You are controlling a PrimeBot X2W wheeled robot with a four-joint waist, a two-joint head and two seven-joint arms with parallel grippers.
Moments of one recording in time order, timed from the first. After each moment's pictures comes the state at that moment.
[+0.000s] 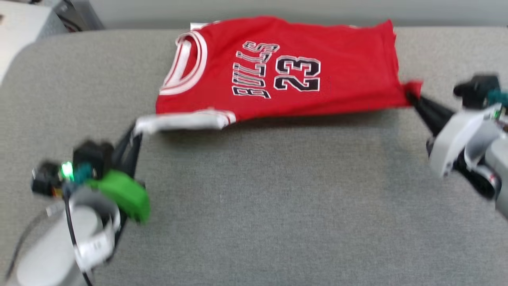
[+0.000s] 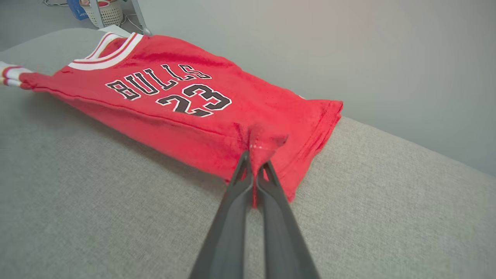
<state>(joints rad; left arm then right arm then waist) -0.49 0.66 -0.68 0.21 -0.66 0.15 -0.21 -0.87 -0.66 1.03 0.57 0.95 0.13 -0.19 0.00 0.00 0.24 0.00</state>
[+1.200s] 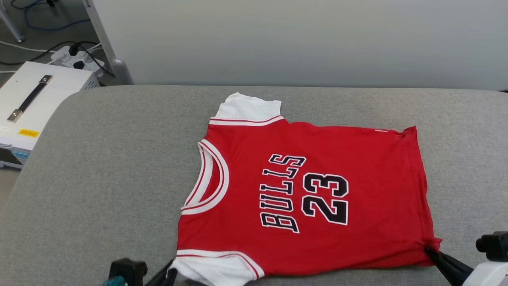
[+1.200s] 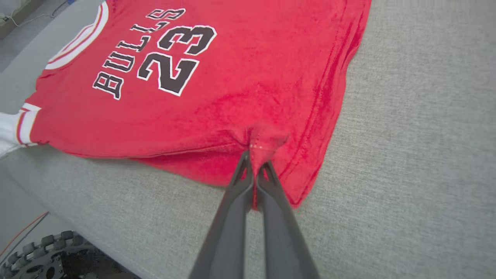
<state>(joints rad) 0.04 0.70 -0.78 -0.08 -0.85 0.25 -0.11 -0.04 -0.76 0.66 0.25 0.99 0.13 -0.11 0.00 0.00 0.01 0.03</state>
